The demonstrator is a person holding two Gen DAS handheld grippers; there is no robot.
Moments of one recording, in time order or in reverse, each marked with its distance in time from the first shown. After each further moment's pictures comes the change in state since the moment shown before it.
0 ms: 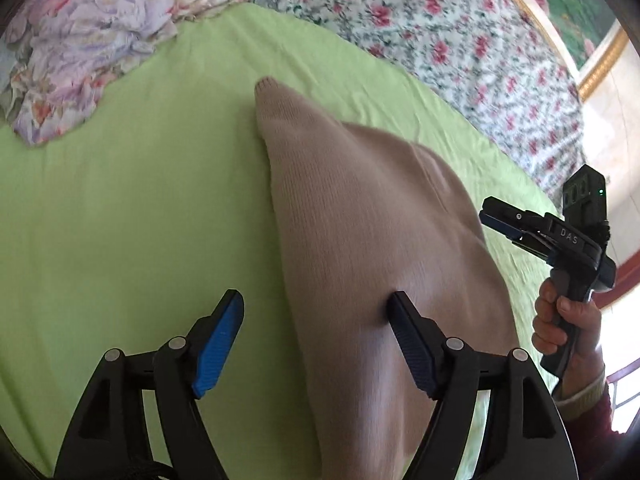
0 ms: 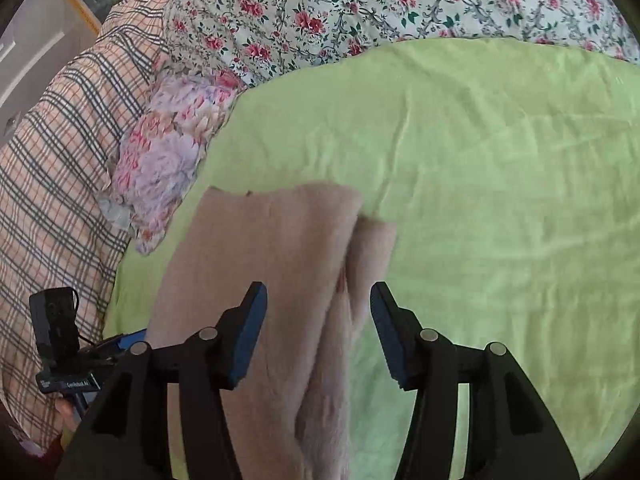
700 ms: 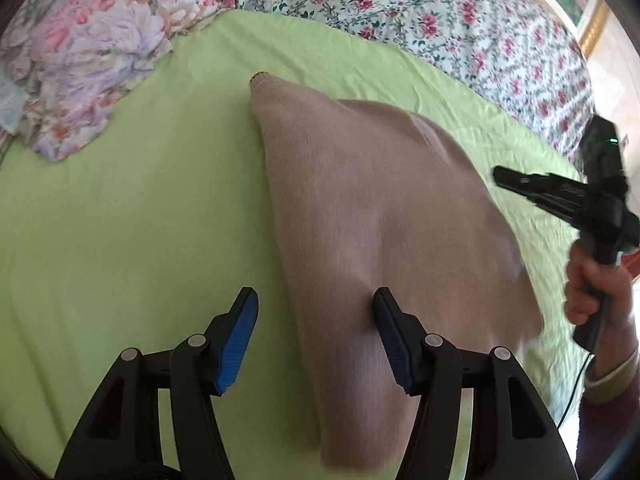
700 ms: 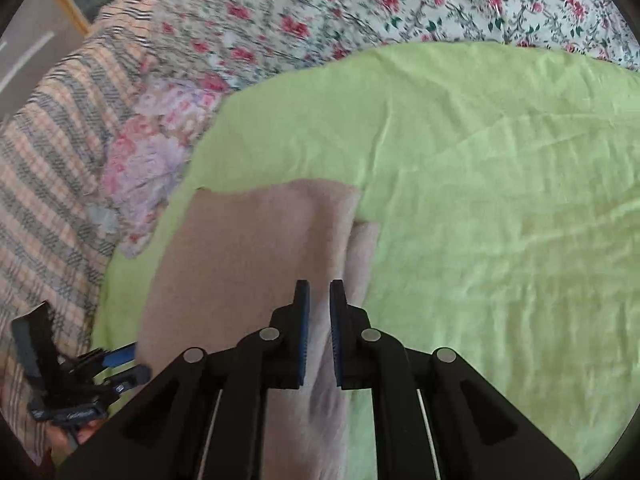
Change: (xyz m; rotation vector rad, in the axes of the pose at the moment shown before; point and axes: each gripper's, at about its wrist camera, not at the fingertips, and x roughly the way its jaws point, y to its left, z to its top) left arm -0.018 -0.034 -0.040 0.112 0.016 0.132; right arm -0.049 0.007 -0.035 -0.019 -0.029 -0.031
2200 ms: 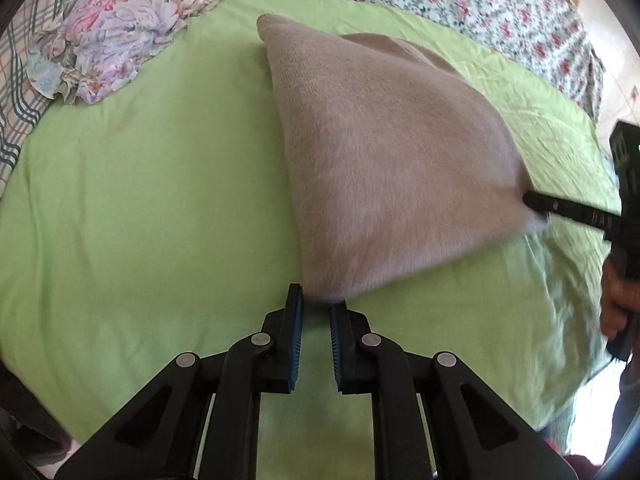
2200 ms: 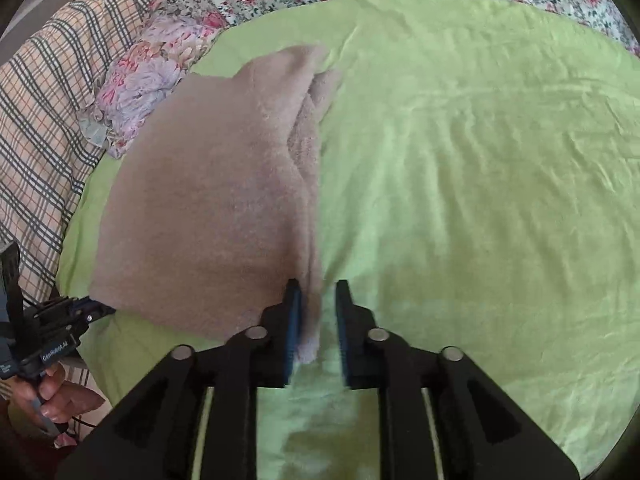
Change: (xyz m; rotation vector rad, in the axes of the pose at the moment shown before) left arm -0.019 -0.029 -0.103 0.081 0.049 0.132; right arm -0.026 -0.023 -0.114 -0.036 0.102 -0.169
